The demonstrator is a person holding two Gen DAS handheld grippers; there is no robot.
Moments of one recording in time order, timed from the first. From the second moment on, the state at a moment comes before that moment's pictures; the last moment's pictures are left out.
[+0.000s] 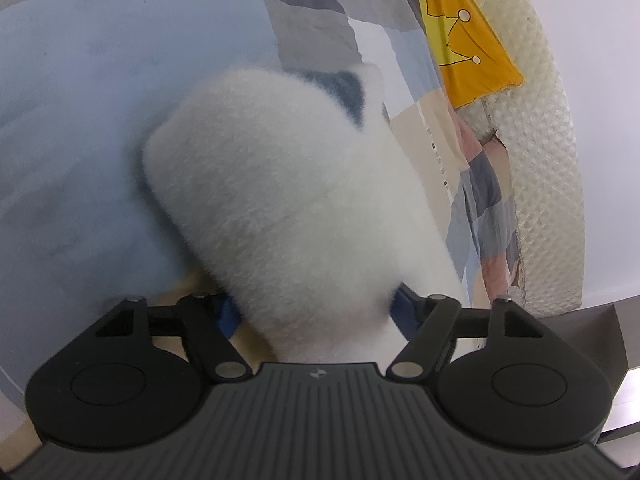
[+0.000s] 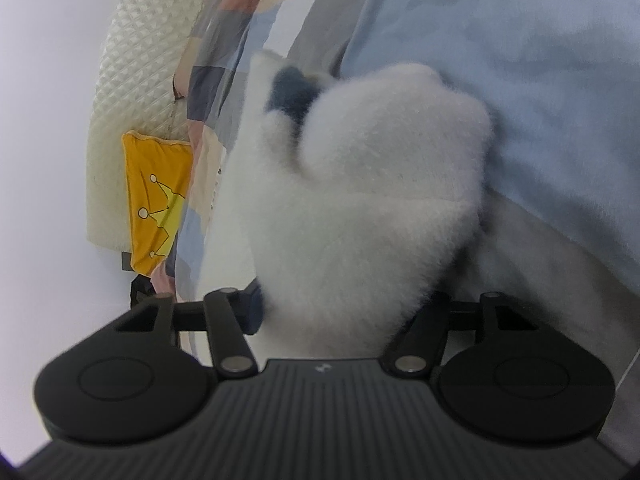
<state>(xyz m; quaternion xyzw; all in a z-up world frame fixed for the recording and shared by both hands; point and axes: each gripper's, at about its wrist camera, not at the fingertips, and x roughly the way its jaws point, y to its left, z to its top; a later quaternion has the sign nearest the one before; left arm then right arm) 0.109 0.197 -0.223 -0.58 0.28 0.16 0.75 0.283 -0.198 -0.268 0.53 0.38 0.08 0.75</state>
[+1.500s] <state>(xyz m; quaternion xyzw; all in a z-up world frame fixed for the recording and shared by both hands) 0.290 0.076 -0.108 -0.40 0.32 0.03 0.86 0.366 -0.343 -0.180 0.49 0.33 0.16 0.79</state>
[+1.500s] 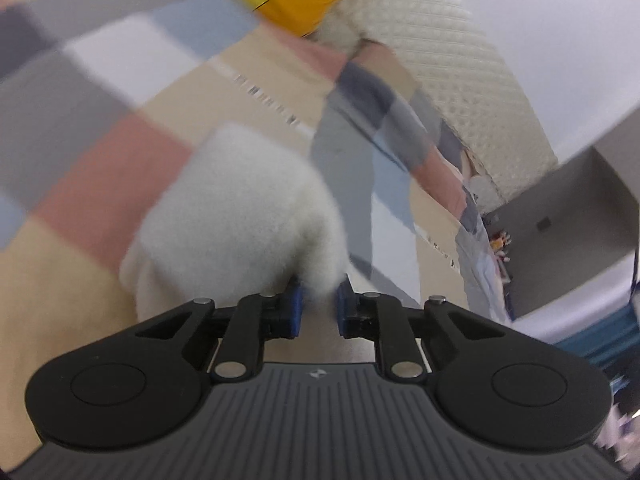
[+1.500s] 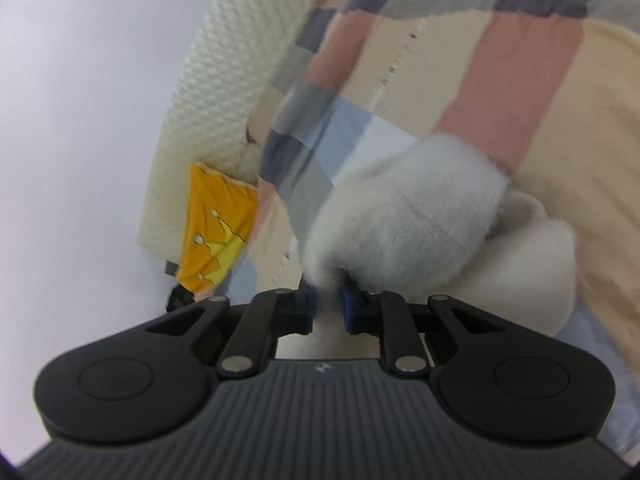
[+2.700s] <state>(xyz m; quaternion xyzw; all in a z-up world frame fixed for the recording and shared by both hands) 0.203 0.117 -0.221 -0.60 0.33 -0.01 0.73 0.289 -0.281 -0.236 0.58 0.38 -0.06 0.72</state>
